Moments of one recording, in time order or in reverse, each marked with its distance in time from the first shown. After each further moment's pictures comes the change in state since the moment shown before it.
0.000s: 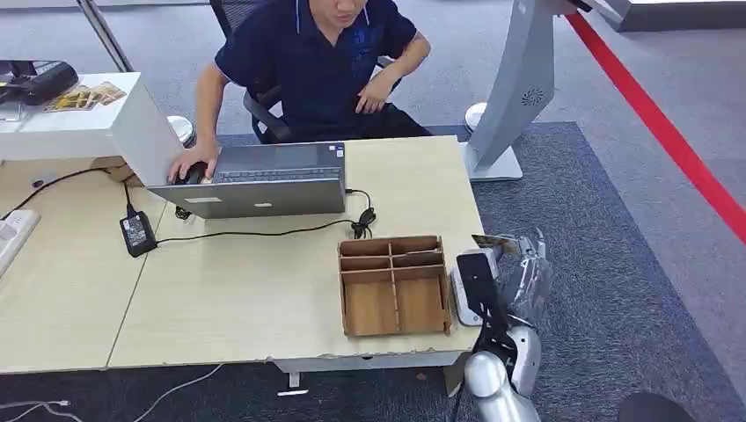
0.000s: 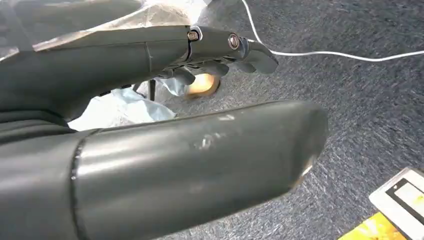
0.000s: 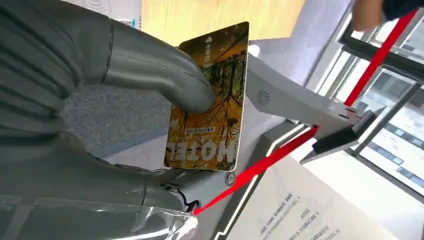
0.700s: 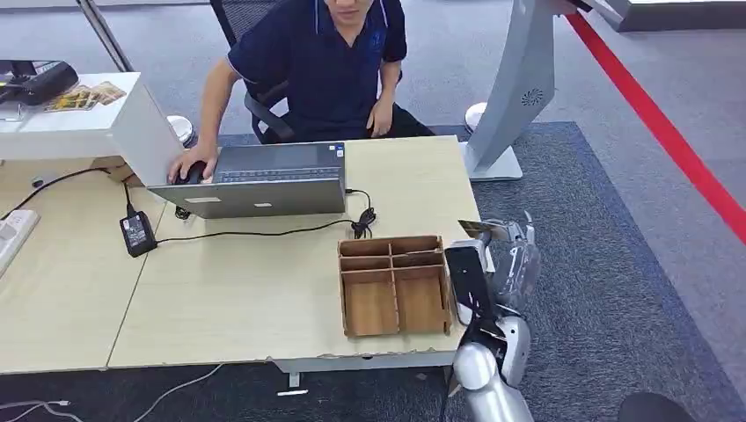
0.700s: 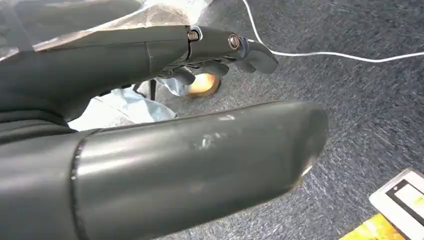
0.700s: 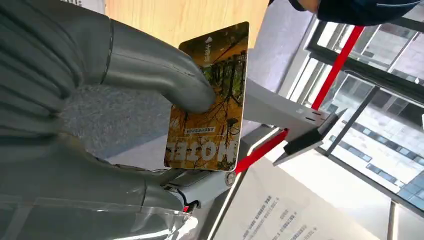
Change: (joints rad) left arm -0.001 0.002 -0.017 0.000 0.019 0.011 0.004; right arm -0.029 0.033 0.037 -0.019 -0.009 0.000 -0.039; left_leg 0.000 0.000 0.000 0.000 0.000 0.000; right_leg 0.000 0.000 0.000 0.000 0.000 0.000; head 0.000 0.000
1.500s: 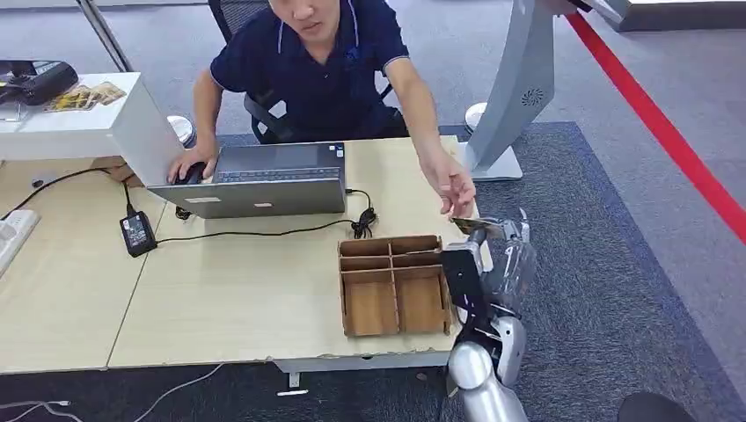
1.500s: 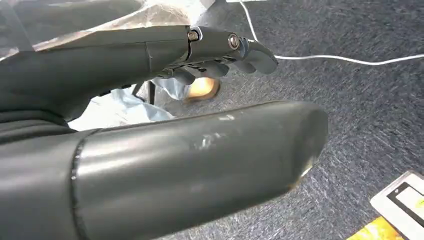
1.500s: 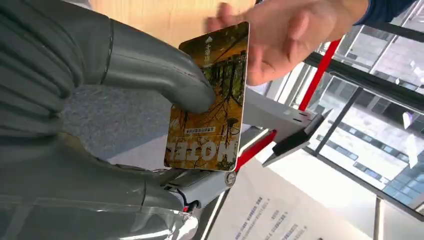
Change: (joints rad) left arm 0.000 0.008 -0.018 0.000 0.000 0.000 0.000; right arm -0.003 0.036 -0.012 0.000 -0.011 0.000 -0.069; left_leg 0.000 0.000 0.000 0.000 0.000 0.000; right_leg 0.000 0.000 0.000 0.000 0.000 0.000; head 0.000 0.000
